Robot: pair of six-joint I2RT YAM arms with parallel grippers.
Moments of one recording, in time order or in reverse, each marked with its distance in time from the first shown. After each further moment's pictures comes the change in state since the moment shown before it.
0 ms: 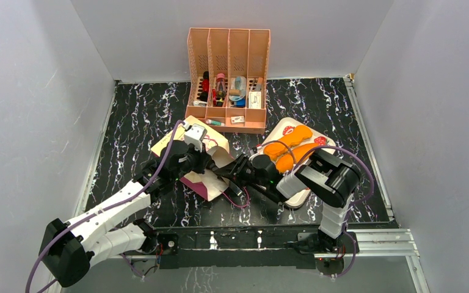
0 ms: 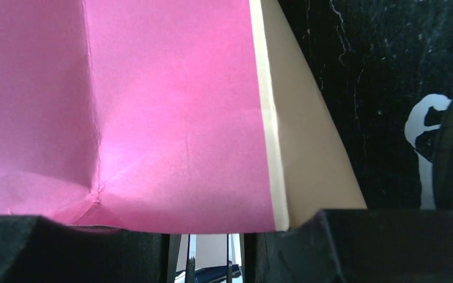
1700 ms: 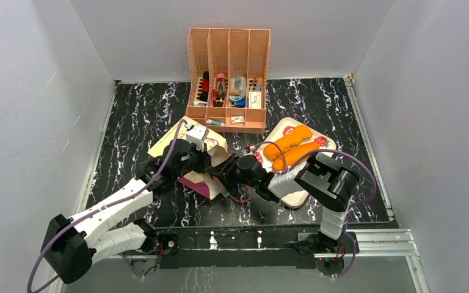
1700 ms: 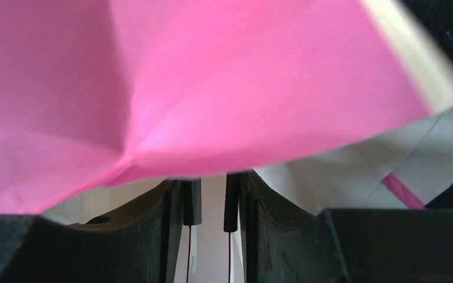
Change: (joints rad) left arm 0.002 0.038 0.010 -0.009 -0.001 0.006; right arm 0.107 -0.026 0.119 -0.222 0.208 -0.016
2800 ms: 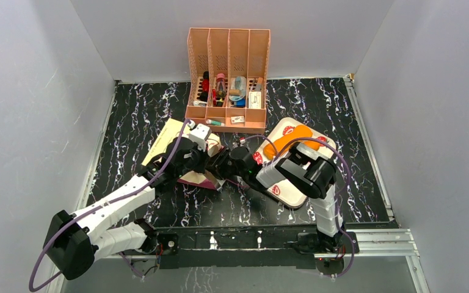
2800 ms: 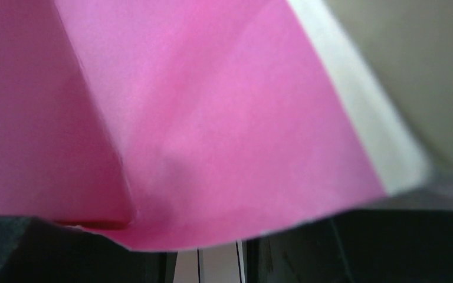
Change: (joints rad) left arm 0.000 0.038 0.032 -0.052 0.001 0.034; right arm -0.055 0.224 0.187 0.057 -0.097 0.011
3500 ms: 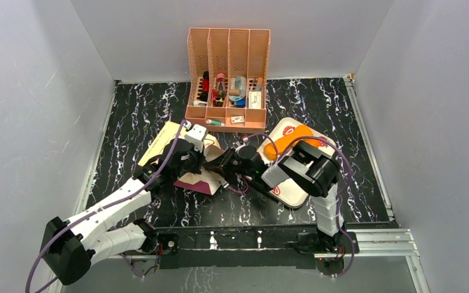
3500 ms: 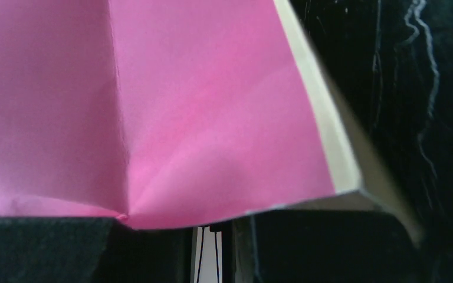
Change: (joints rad) left arm -0.004 -0.040 0.010 -0.075 -0.082 0.025; right arm -0.052 0.034 -0.027 0.138 -0.142 -0.044
